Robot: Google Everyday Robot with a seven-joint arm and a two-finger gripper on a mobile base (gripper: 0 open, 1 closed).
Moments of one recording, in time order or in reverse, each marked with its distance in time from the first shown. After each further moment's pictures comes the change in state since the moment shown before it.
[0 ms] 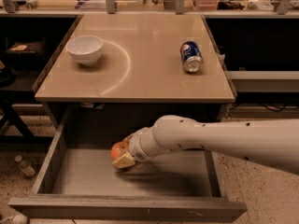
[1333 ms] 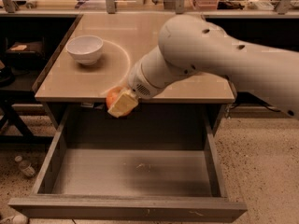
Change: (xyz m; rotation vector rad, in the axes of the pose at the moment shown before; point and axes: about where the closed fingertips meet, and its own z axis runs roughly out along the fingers) arm -0.144 -0.047 -0.164 0.079 0.036 -0.089
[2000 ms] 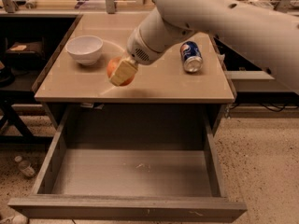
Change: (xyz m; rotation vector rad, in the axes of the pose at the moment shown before) arm -0.043 -0.069 -0.023 0.057 0.006 -0.030
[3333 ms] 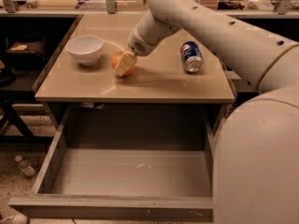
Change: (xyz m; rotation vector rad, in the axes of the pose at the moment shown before) arm 0.013 -0.090 0.083 -0.051 0.043 0.007
